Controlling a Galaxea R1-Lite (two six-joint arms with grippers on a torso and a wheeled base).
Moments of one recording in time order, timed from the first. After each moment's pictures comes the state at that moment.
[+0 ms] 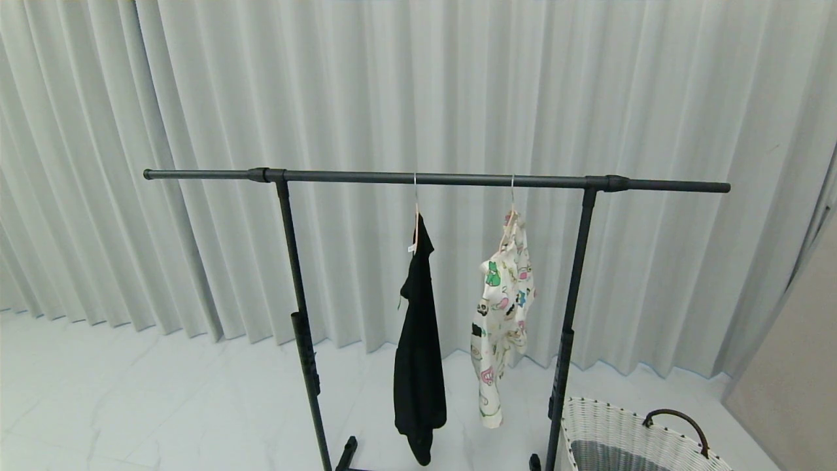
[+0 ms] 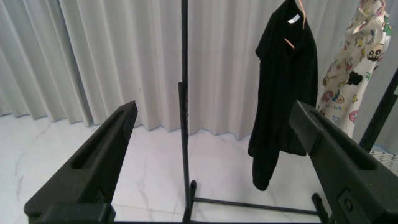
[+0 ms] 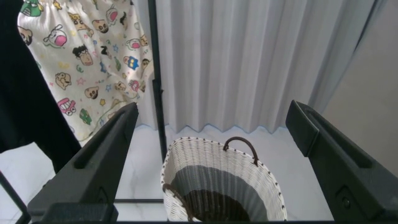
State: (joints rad) left arm -0.01 0.00 0.00 0.01 -0.02 0.04; right arm 0.00 0.00 0.00 0.00 -0.01 0.02
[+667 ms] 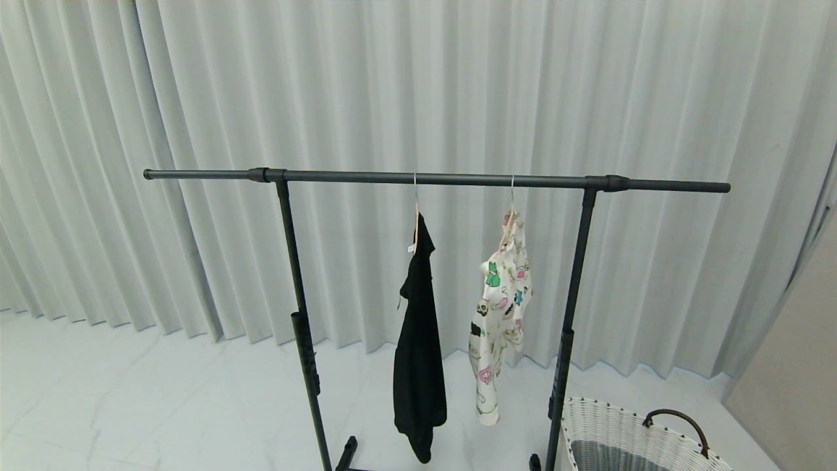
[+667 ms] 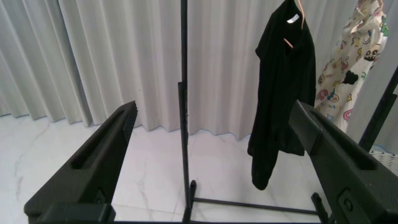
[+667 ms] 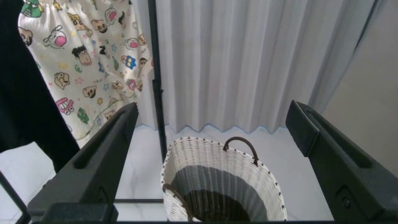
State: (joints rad) left arm -0.01 0.00 0.00 0.01 -0.02 0.05; right arm 0.00 0.00 0.00 0.00 -0.01 0.02
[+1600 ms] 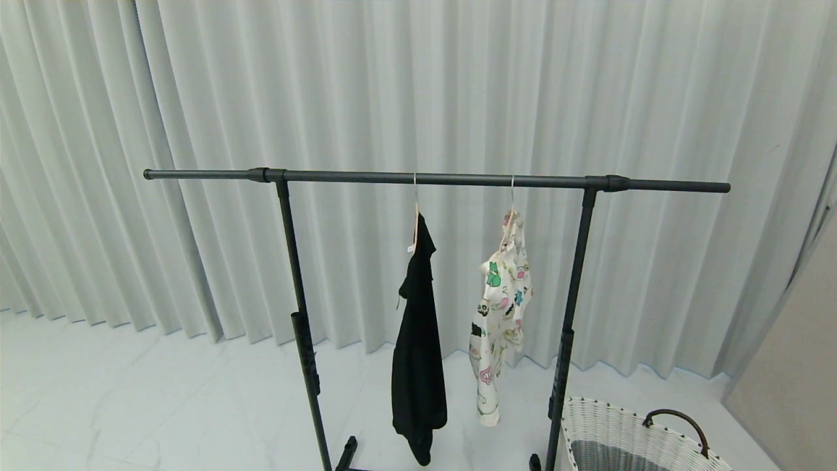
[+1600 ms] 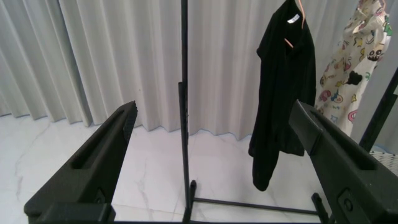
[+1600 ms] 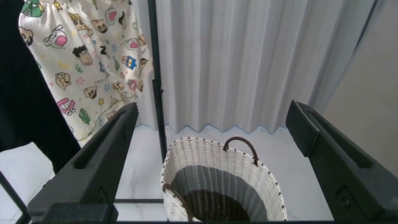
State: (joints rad) left arm -0.01 0.00 0.00 0.01 -0.02 0.04; right arm 0.00 0.00 0.00 0.00 -0.01 0.02
